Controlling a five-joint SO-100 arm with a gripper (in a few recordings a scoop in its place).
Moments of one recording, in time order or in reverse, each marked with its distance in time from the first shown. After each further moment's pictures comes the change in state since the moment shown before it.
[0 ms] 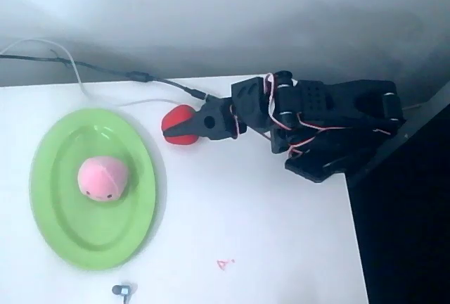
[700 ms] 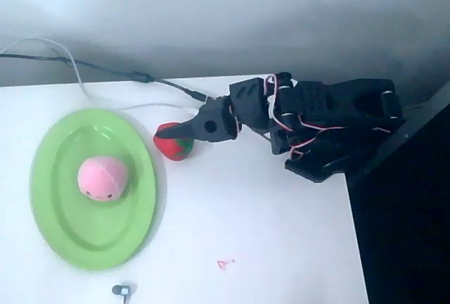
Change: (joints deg) arm -3.2 0.6 0.1 -6.1 7.0
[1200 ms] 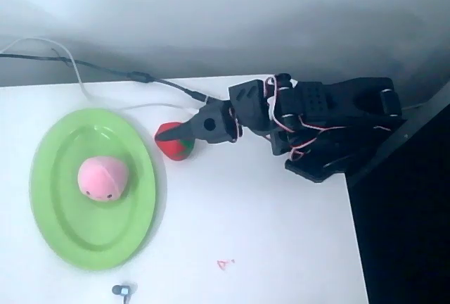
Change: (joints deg) arm -2.1 0.0 0.1 0.0 -16.2
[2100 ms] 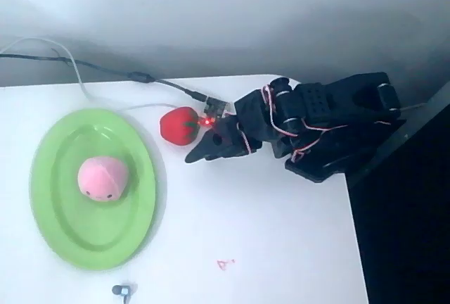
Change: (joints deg) arm -5.5 0.0 0.0 23.7 -4.8
